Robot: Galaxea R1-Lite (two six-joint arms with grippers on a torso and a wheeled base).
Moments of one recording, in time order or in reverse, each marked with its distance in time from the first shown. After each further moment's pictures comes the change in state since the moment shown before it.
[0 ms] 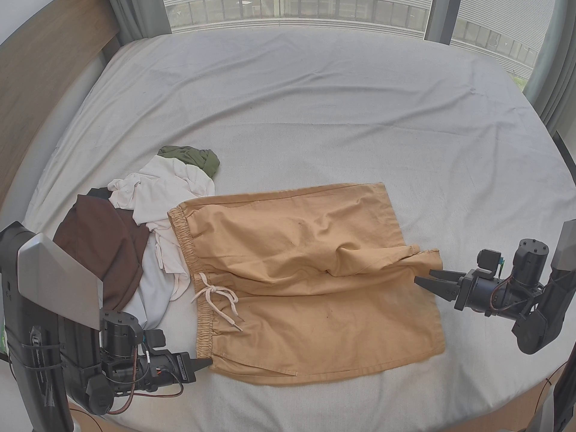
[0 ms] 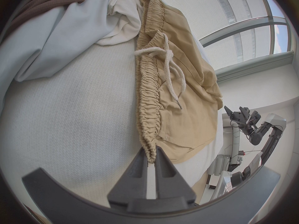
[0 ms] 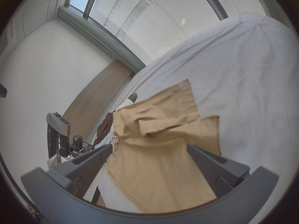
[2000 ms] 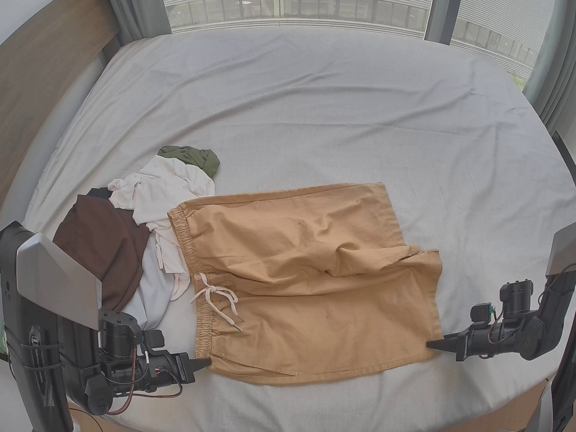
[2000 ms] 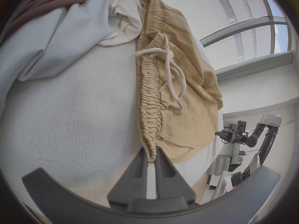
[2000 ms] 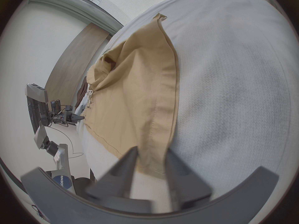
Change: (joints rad) left arm 0.003 -0.005 0.009 0.000 0.006 0.003; right arm -0.119 0.129 0.070 0.413 -0.026 -0.390
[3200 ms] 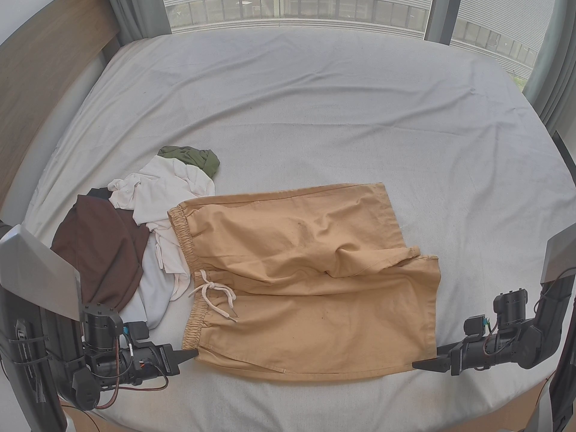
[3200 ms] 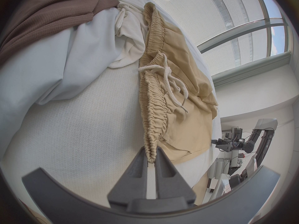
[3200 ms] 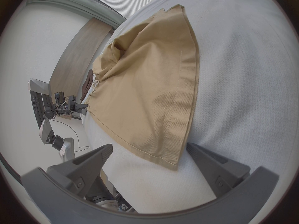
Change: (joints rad) left arm 0.095 -0.060 0.024 0.000 -0.065 0.040; right arm 0.064 0.015 0.060 -0.004 0.001 0.001
